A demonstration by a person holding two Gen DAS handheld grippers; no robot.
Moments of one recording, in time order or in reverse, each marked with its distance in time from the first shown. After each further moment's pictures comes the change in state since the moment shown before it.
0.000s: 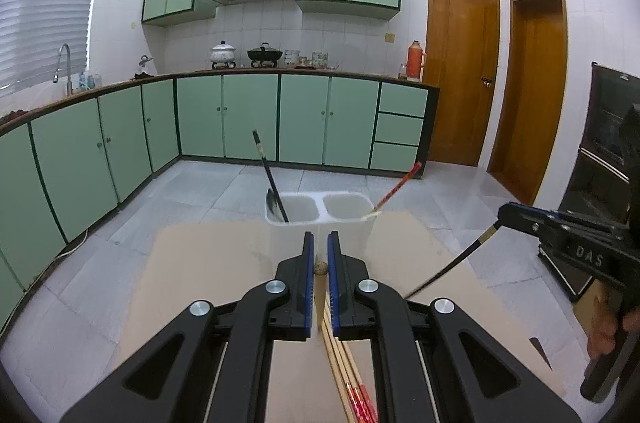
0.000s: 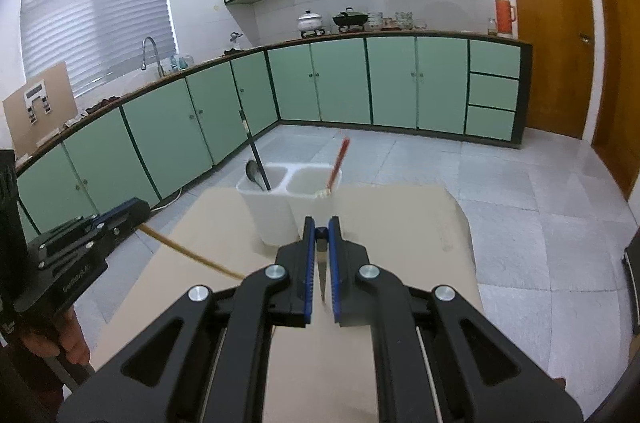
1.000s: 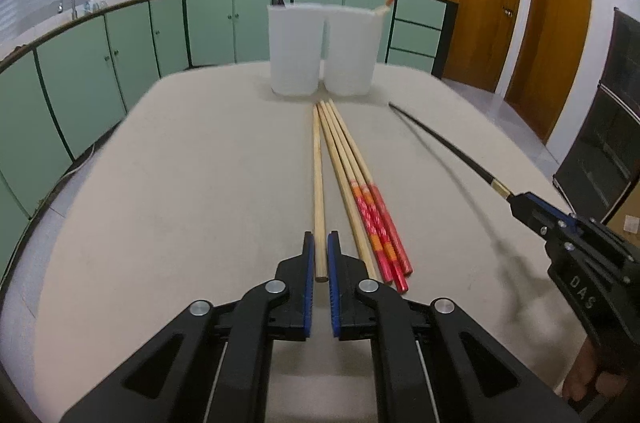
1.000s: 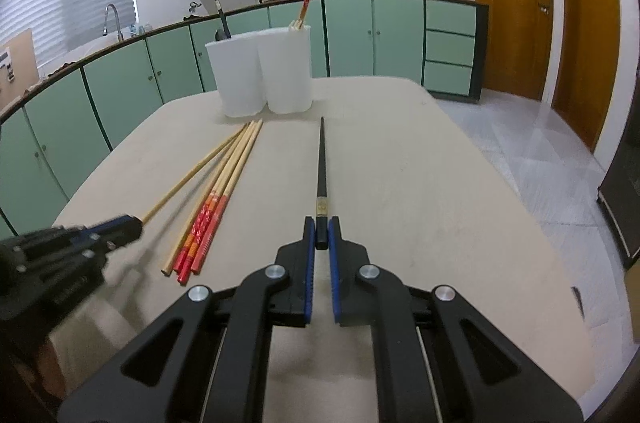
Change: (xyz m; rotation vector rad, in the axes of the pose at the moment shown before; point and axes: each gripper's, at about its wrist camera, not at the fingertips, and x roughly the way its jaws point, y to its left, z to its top) left arm 0.006 -0.019 -0.170 -0.031 0.297 0.057; right arm 0.014 0.024 -0.203 0.042 0.064 -0.183
